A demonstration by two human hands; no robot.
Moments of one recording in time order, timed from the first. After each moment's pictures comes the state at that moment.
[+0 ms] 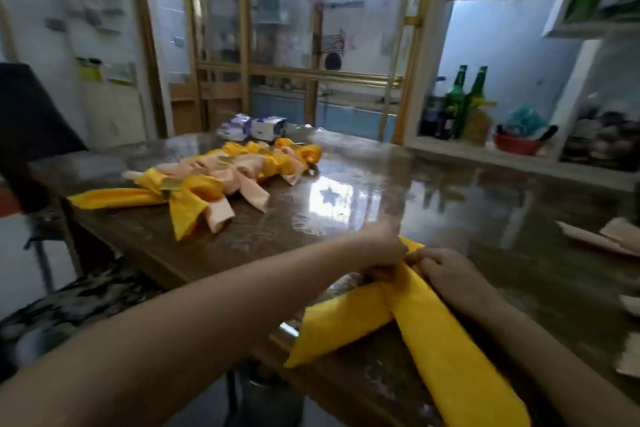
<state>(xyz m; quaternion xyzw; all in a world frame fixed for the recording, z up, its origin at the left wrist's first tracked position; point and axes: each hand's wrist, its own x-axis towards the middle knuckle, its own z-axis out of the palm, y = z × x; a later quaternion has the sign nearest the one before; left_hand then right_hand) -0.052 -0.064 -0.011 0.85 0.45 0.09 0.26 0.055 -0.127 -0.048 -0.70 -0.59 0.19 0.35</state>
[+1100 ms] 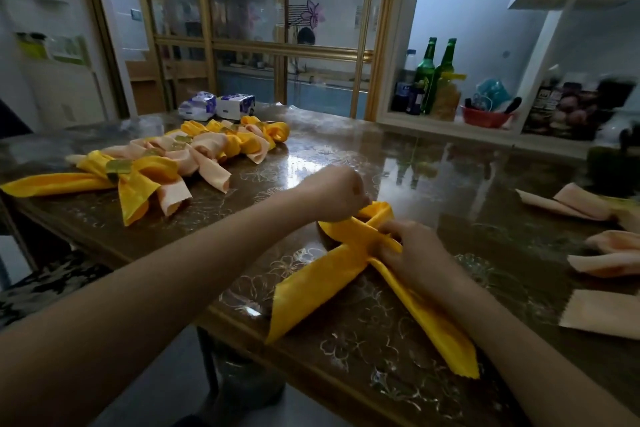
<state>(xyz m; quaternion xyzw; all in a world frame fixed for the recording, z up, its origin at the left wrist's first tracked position) -0.061 -0.060 0.013 0.91 0.36 0.13 0.16 0.068 -0.143 -0.059 -0.73 -0.63 0.04 0.28</state>
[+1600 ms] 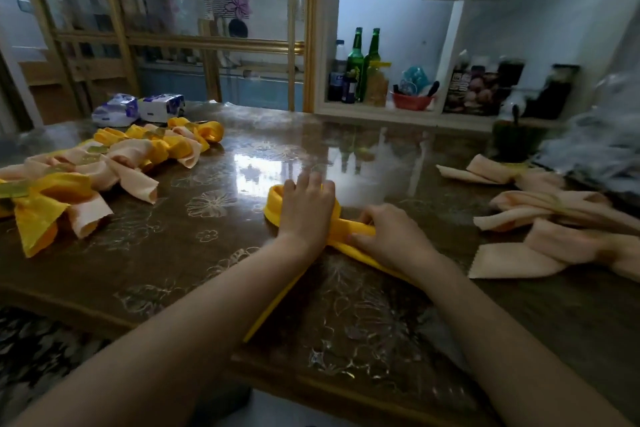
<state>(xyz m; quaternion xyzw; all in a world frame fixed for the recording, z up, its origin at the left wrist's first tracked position) -0.005 -0.078 -0.045 0.90 0.37 0.22 -0.08 0.089 -0.173 -0.040 -0.82 -0.54 -0.01 0.20</state>
